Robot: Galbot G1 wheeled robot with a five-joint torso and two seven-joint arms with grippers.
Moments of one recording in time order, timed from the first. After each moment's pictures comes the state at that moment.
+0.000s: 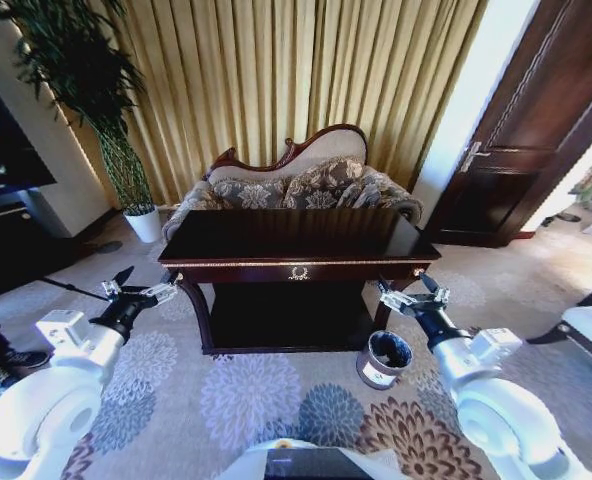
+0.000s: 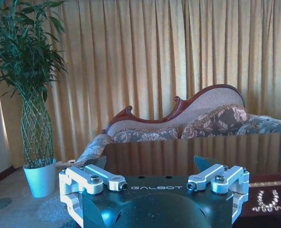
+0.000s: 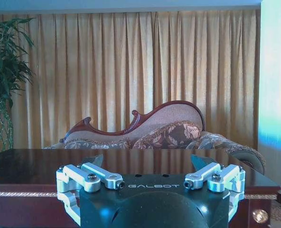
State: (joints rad) left arm 1.61 -0.97 -0.93 -2.50 -0.75 0.52 -0.24; right arm -1.71 1.02 0.77 2.50 0.62 -0.27 0.25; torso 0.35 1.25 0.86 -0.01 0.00
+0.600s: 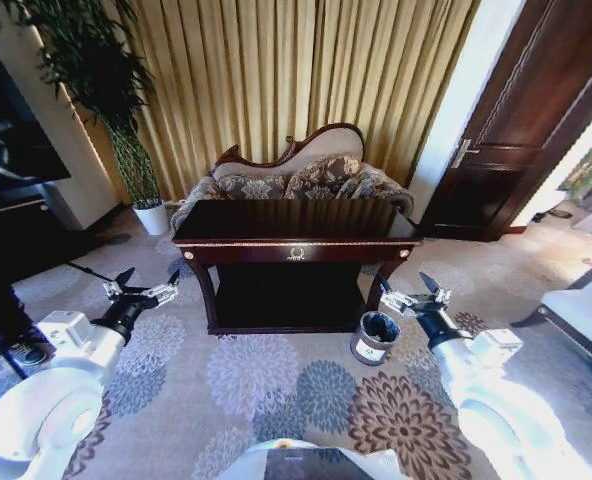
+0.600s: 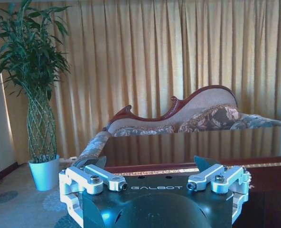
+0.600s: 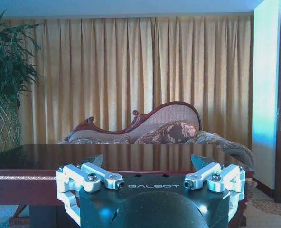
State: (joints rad) left arm 1.61 -0.97 -0.93 -2.50 -0.74 0.52 -0.24; right arm -1.71 1.02 0.77 2.50 0.62 -0.27 0.26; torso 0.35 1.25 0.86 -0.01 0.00
